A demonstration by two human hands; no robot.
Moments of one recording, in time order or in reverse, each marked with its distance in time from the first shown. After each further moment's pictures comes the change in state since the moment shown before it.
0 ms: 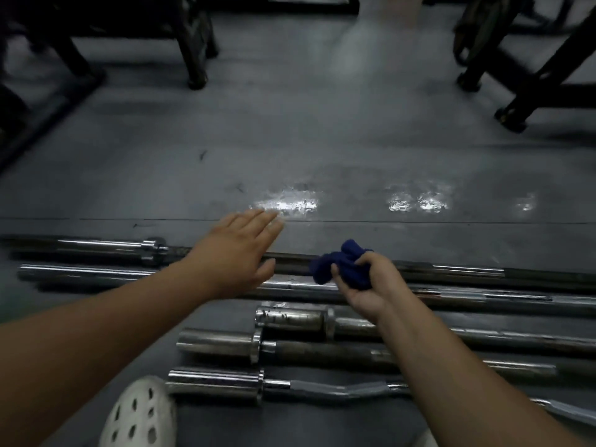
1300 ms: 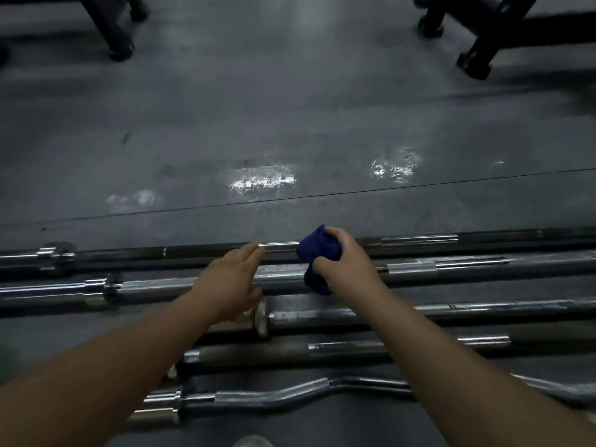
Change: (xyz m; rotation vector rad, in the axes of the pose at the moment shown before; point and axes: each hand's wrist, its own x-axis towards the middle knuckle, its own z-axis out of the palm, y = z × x) left_hand 0.103 0.112 0.112 -0.196 -0.286 -0.124; right_hand 0.039 -0.080 -0.086 -1.154 -0.104 -0.484
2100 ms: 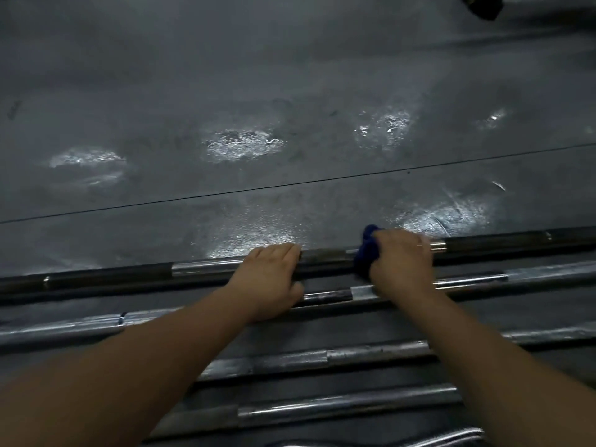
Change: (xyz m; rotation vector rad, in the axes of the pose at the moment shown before) left_hand 0.170 0.119 0.048 -0.058 -0.066 0.180; right_hand 0.153 0.143 -0.160 -1.196 0.240 -0.013
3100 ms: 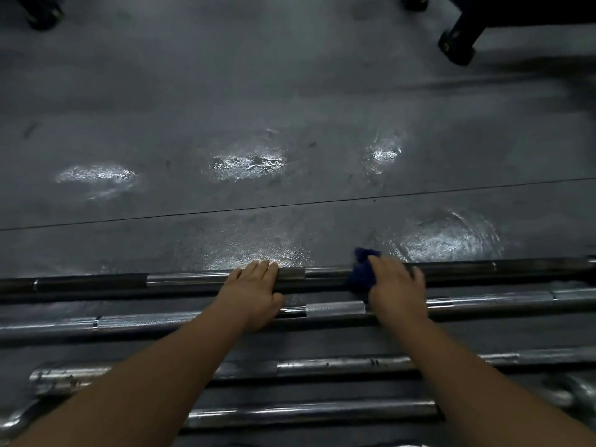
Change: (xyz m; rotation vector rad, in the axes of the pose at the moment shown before) left_hand 0.011 0.052 -0.006 -0.029 -0.151 -0.244; right_hand -0.014 0.075 -0.022 0.021 -0.107 0.004
